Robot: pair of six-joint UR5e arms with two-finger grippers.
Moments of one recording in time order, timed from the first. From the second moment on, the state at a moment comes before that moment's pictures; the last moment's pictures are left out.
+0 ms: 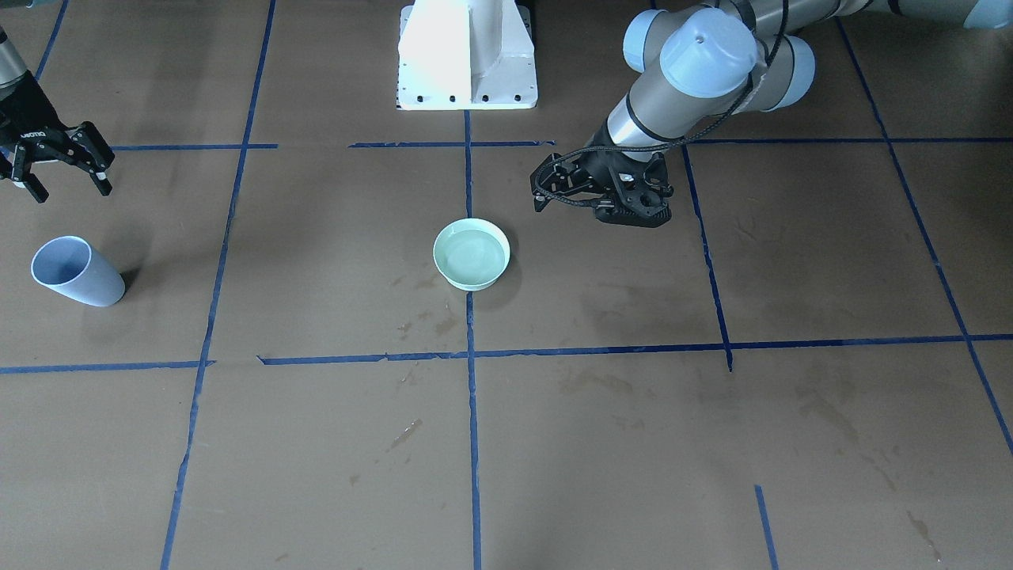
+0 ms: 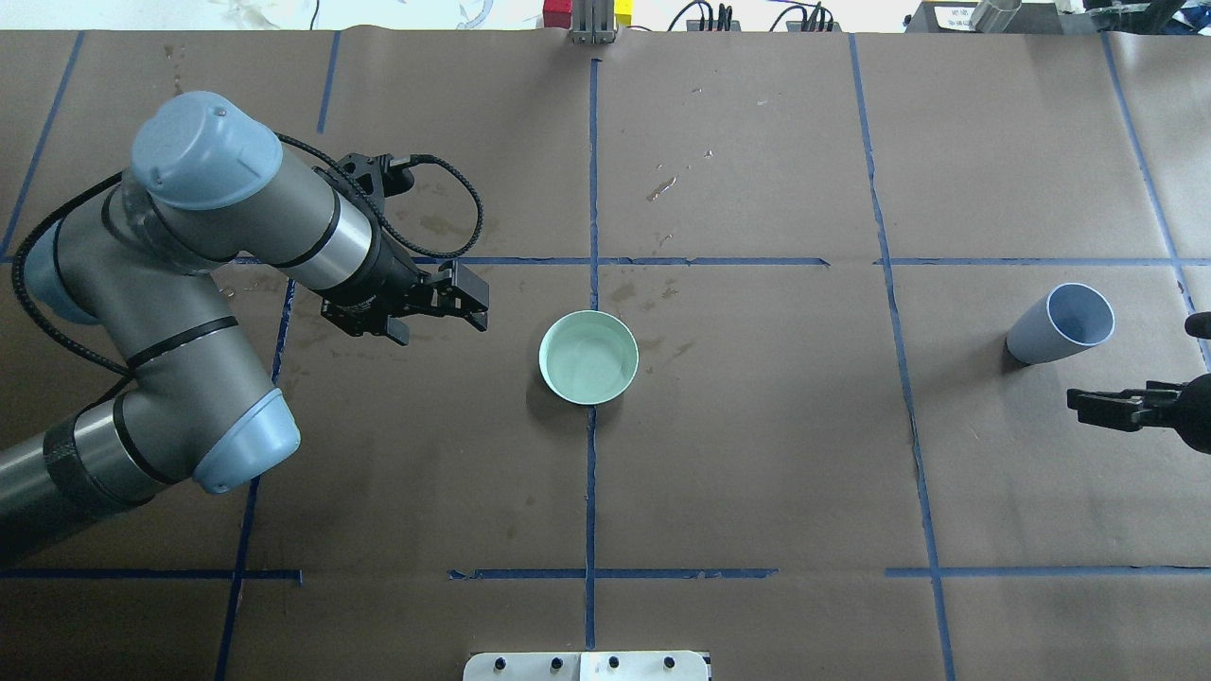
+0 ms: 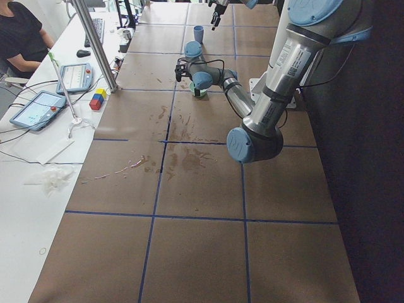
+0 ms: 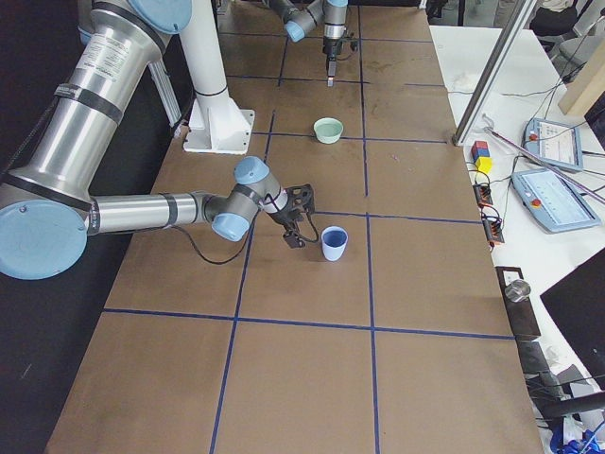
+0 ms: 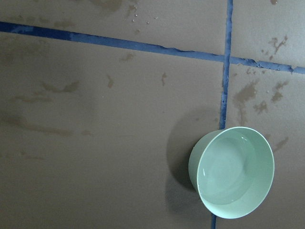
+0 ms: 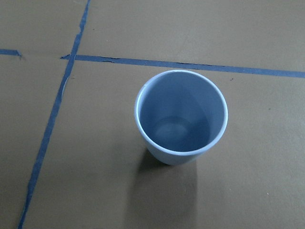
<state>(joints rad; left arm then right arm) -0.70 -2.06 -1.80 -1.85 -2.19 -1.28 0.65 -2.05 2.00 -0.61 1.61 1.04</state>
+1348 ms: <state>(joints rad) -0.71 -2.05 -1.84 -1.85 -2.18 -1.28 0.33 -2.07 1.85 -0.46 0.96 1.30</state>
